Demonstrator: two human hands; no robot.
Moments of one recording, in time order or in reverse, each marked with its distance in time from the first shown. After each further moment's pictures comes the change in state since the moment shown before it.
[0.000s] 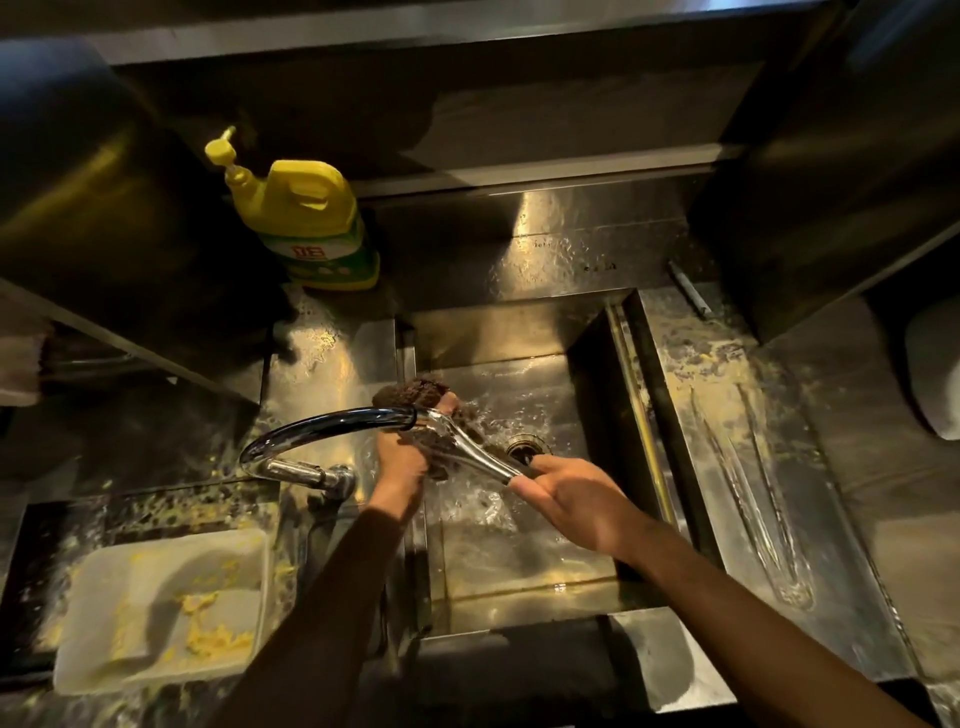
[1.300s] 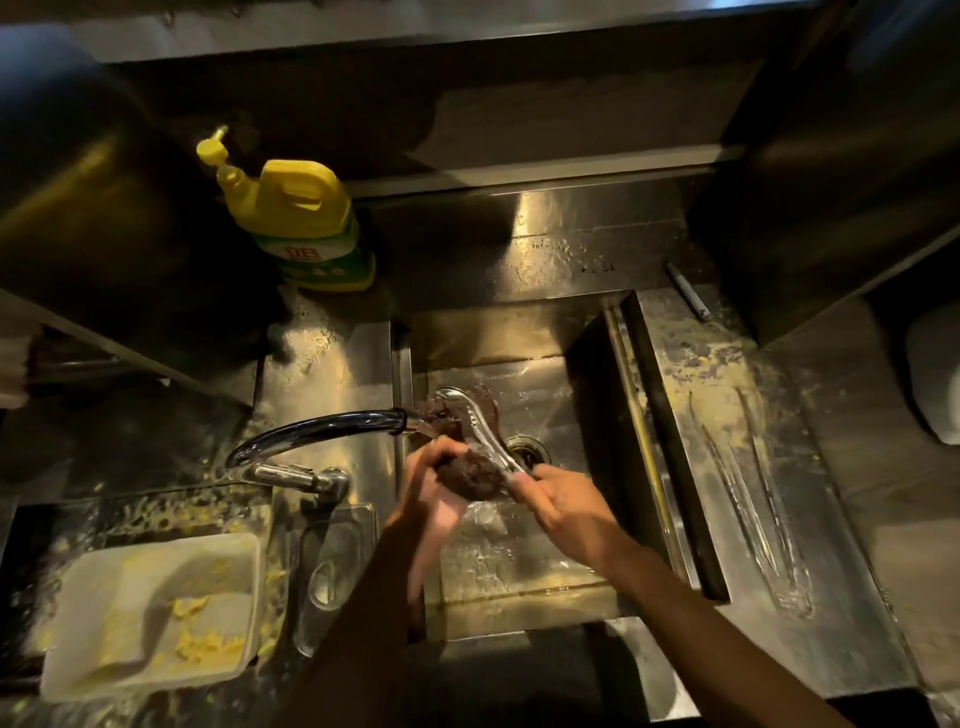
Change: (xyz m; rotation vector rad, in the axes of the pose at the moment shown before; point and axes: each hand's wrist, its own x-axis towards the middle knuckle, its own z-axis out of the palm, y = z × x) left_hand -0.029 -0.012 0.025 -0.445 -0.176 -0.360; right_hand 0.007 0.015 0.031 0.335 0.182 0.167
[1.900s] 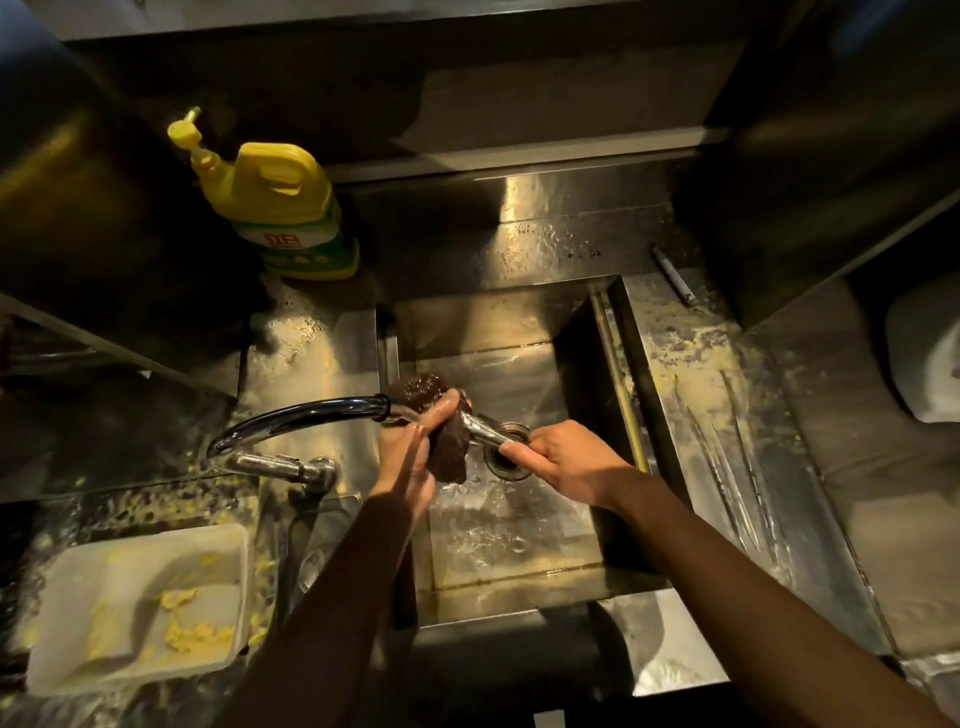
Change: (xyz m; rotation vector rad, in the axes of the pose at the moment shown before) left_hand 0.011 0.012 0.003 0.175 0.104 0.153; right_hand 0.025 0.002 -0.042 -0.272 -0.165 -0.080
